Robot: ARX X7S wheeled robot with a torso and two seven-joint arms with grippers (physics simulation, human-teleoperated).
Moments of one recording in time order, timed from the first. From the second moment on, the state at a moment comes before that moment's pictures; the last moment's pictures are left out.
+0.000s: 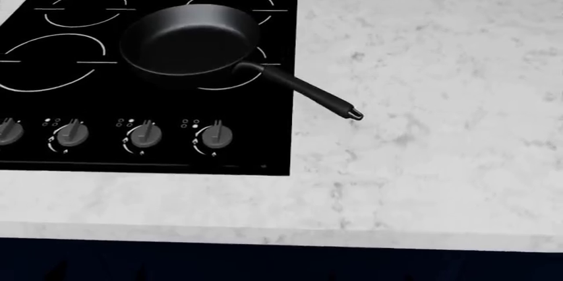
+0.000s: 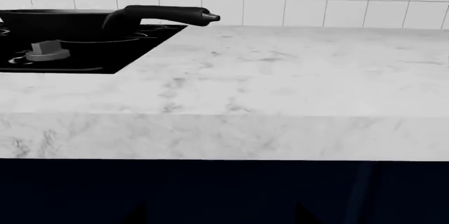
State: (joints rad) left arm 0.00 -0.06 0.08 0.02 -0.07 0.00 -0.05; right arm 0.01 0.06 -0.07 0.02 0.04 0.01 0.09
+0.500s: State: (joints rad) left arm 0.00 -0.10 0.12 0.09 -0.12 -0.04 -0.07; right arm 0.02 0.09 -0.11 0.01 0.08 0.02 0.12
